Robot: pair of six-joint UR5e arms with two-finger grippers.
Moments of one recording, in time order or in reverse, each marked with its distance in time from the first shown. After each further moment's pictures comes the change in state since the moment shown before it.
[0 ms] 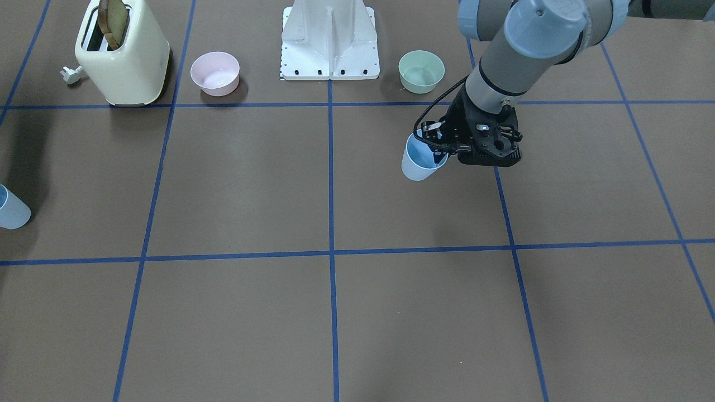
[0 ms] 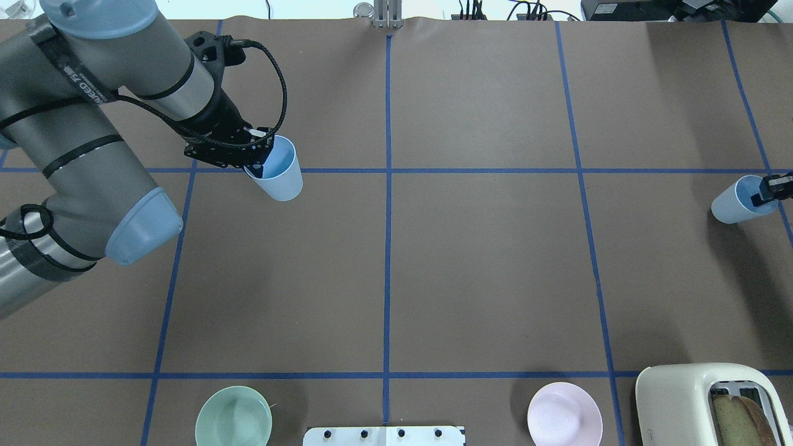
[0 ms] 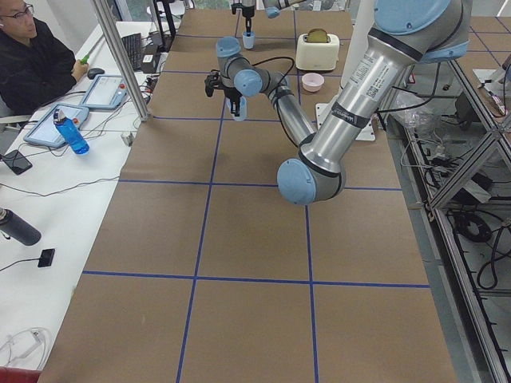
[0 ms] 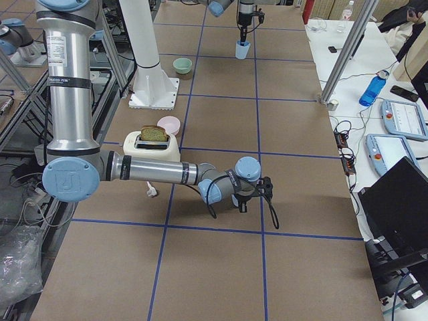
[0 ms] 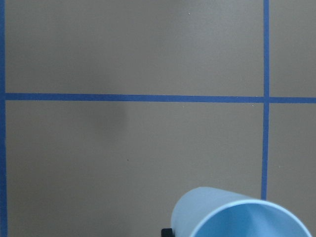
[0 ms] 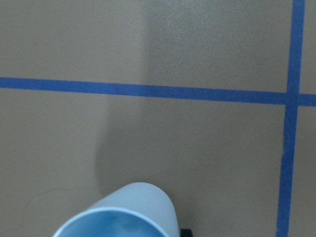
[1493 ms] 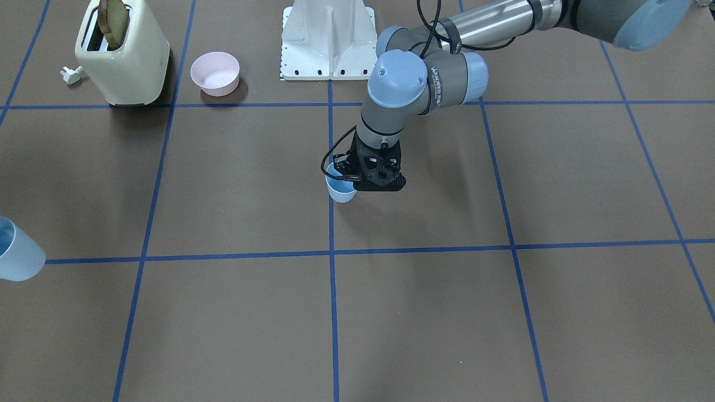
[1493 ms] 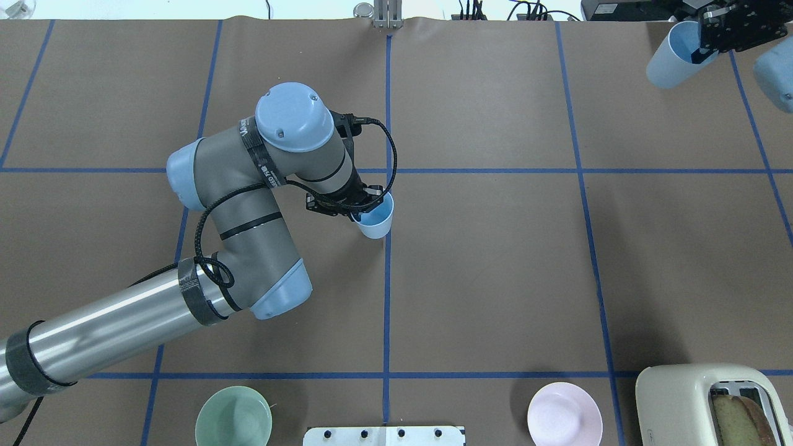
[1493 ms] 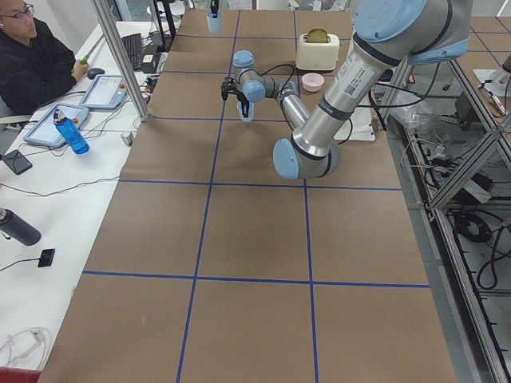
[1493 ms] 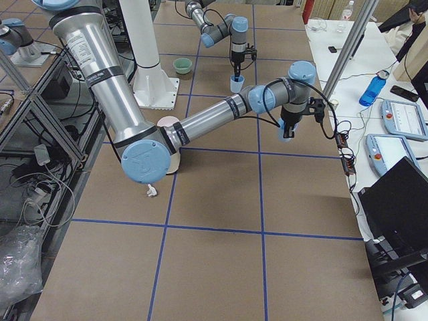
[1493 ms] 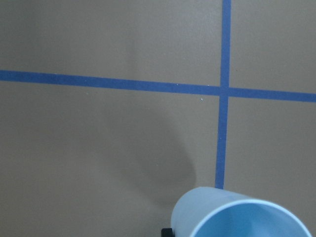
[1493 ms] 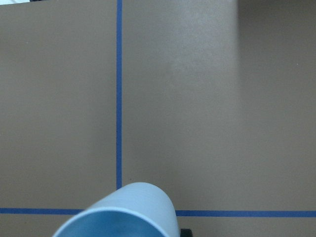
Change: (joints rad) left arm 0.245 -0.183 0.333 -0.252 0.225 -0.220; right arm 0.053 0.456 0.167 -0.588 -0.009 0.117
